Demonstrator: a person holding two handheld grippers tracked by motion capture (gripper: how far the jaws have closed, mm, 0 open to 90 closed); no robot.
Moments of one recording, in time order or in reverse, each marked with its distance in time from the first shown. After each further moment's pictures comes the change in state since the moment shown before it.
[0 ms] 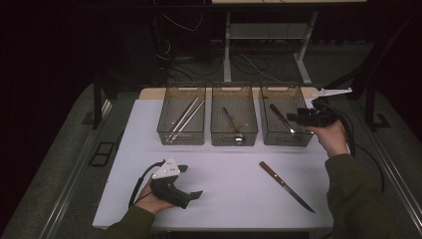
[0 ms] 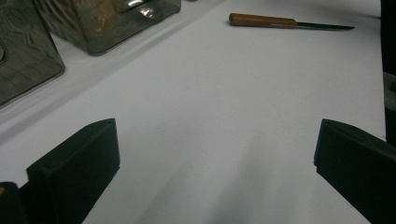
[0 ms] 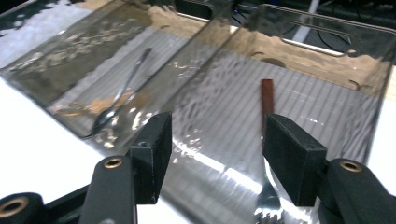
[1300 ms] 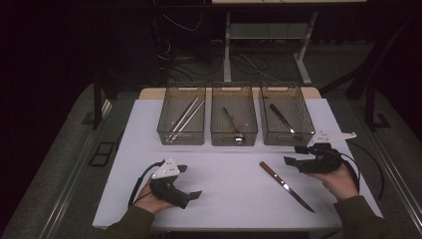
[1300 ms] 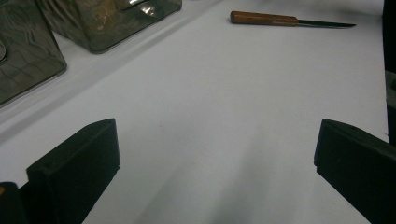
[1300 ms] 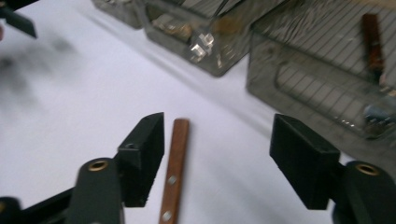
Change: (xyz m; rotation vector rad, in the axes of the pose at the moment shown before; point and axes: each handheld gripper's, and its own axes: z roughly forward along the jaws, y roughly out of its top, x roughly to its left) left arm 0.002 -0.001 -0.001 0.017 0.001 0.013; right arm 0.061 -0.091 -0.040 0.035 0.159 -0.097
